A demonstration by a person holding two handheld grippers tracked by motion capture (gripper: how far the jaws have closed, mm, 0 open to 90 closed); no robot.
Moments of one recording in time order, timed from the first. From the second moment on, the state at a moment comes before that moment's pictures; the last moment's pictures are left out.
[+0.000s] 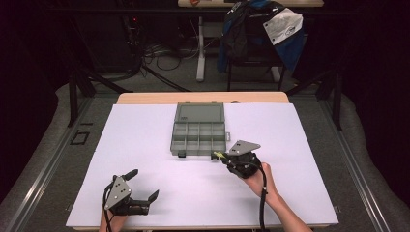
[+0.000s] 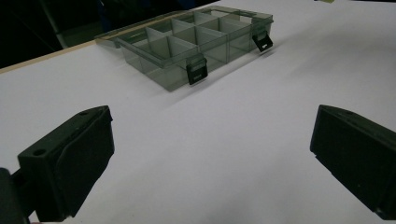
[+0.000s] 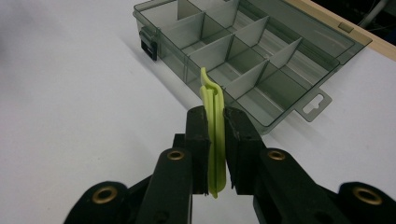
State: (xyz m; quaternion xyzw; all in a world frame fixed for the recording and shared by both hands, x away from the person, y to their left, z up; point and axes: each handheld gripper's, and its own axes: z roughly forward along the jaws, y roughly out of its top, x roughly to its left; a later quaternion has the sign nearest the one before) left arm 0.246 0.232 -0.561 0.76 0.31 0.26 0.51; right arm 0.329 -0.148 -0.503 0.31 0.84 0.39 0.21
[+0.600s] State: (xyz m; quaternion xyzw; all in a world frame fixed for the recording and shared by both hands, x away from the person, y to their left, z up) left arm 0.246 0.232 -0.561 0.76 0.31 0.26 0.51; right arm 0.338 -0.147 -0.497 0.31 0.84 0.40 0.21
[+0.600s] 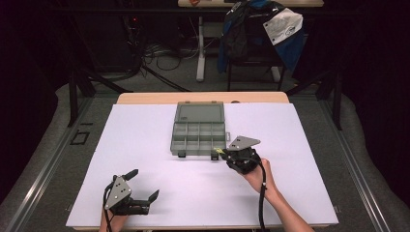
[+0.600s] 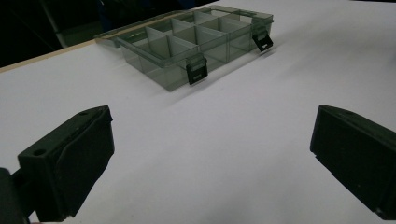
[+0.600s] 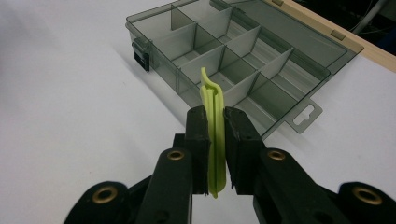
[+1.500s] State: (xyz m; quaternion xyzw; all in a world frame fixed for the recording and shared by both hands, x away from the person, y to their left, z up) left arm 0.246 0.232 -0.561 0.76 0.31 0.26 0.50; right arm 0.351 -0.147 -0.492 0.32 0.83 0.40 0.21
